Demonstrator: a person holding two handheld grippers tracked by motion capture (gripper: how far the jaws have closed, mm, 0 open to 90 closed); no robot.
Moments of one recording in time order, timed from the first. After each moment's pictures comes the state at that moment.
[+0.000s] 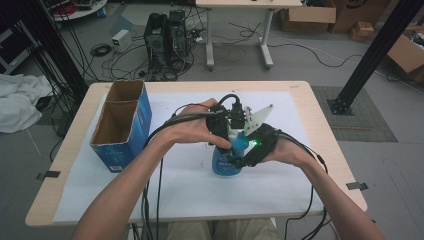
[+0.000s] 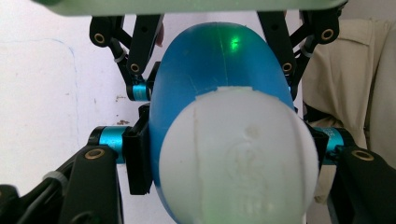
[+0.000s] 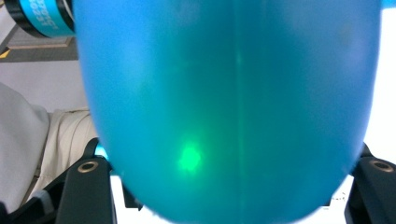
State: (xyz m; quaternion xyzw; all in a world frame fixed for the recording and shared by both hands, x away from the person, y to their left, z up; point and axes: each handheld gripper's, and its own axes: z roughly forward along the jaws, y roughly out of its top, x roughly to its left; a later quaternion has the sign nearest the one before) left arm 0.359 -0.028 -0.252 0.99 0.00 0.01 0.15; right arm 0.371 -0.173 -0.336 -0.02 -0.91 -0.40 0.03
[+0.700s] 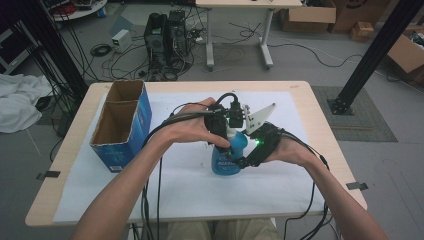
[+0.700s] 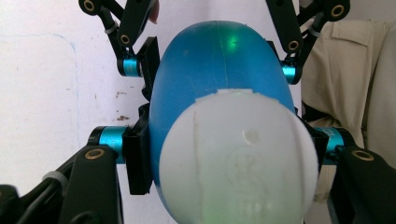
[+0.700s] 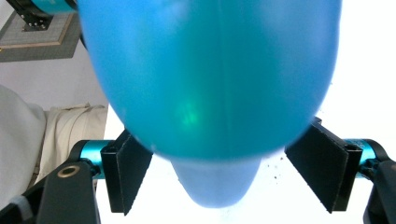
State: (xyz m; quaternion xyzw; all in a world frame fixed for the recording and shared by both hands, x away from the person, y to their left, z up) left arm 0.360 -0.025 -0.249 0.99 0.01 0.01 0.15; right arm 0.371 -0.178 -0.333 -0.03 -0.92 -0.40 0.02
